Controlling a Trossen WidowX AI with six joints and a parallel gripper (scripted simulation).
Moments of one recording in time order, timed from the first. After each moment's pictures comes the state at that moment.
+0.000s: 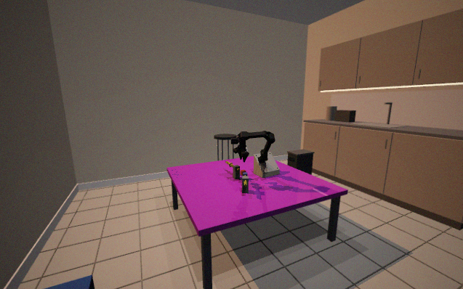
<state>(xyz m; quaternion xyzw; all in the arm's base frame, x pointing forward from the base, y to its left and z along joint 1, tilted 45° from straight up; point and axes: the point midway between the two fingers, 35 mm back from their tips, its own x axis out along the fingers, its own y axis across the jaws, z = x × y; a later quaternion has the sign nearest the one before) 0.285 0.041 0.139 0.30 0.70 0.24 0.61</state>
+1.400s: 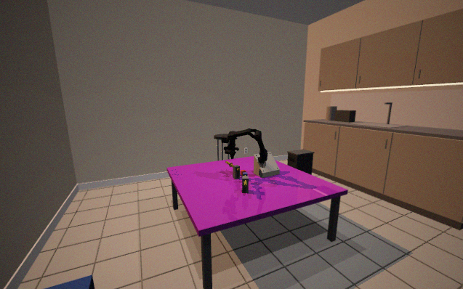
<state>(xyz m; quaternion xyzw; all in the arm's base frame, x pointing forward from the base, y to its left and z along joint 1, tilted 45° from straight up) 0.312 -0.063 0.000 0.50 0.73 -0.05 0.46</state>
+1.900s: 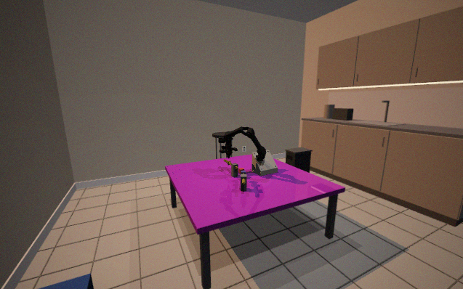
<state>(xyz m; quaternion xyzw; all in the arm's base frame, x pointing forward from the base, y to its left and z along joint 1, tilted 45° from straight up) 0.290 -0.104 -0.090 0.60 0.70 -0.23 0.32</state>
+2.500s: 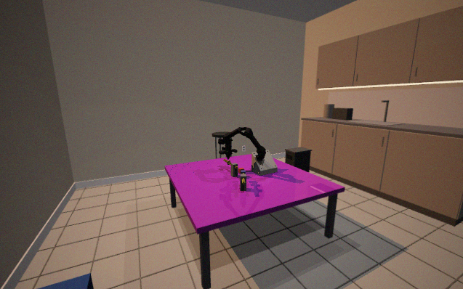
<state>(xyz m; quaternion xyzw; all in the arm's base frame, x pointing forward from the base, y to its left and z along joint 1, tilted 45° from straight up) 0.279 -0.105 -0.122 0.62 0.68 -0.27 0.28</state>
